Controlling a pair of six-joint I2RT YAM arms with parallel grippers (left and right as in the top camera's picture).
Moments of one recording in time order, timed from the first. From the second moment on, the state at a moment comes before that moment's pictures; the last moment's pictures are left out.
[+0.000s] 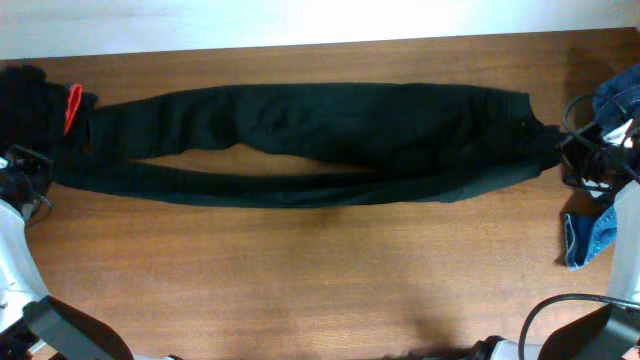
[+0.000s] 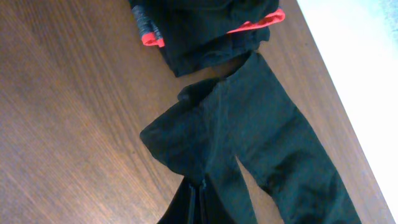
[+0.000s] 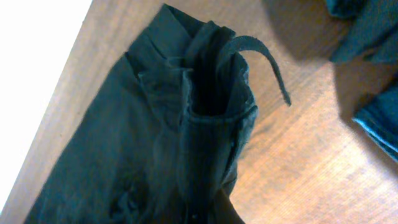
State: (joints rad) left arm 0.65 1.67 1.42 -0.70 0.20 -0.49; right arm -0.54 1.50 1.31 -0.80 -0.25 0.52
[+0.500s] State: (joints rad) left arm 0.64 1.67 1.42 -0.64 0.20 -0.52; right arm -0.44 1.62 1.52 -0.81 -0.25 0.59
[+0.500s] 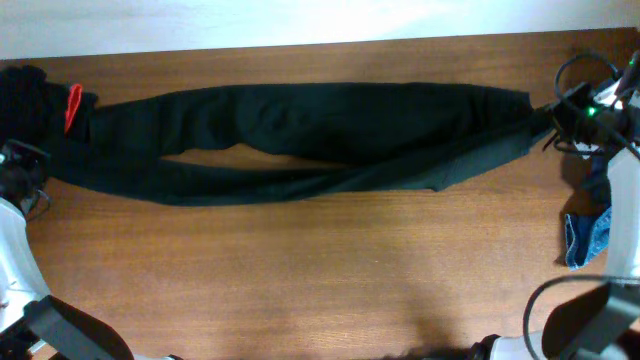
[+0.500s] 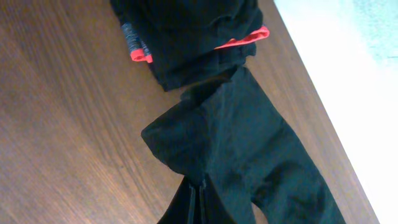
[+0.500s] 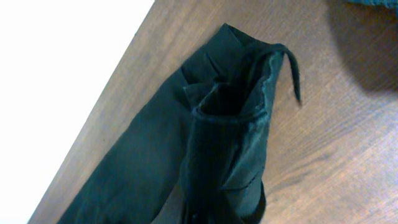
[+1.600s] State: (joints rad) left arm 0.54 2.05 1.75 -0.64 0.19 -0.59; right arm -0.40 1.83 1.57 -0.54 -0.16 0.76
